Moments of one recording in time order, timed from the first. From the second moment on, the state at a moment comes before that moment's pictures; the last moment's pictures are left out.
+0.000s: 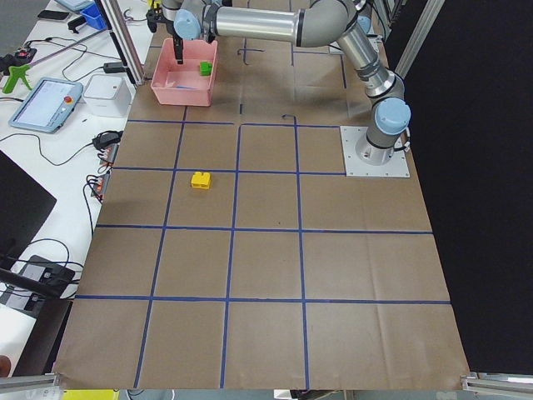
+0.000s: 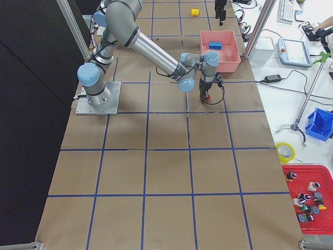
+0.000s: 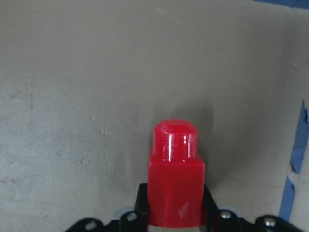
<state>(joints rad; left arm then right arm) -1.71 -2.26 -0.87 -1.45 1.50 -0.29 1.36 -1.01 1.66 -2.25 -1.63 -0.33</state>
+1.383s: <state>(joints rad) -1.18 -2.03 -1.08 -1.66 1.58 0.48 1.71 -0.79 0.87 -1.72 -1.42 0.29</state>
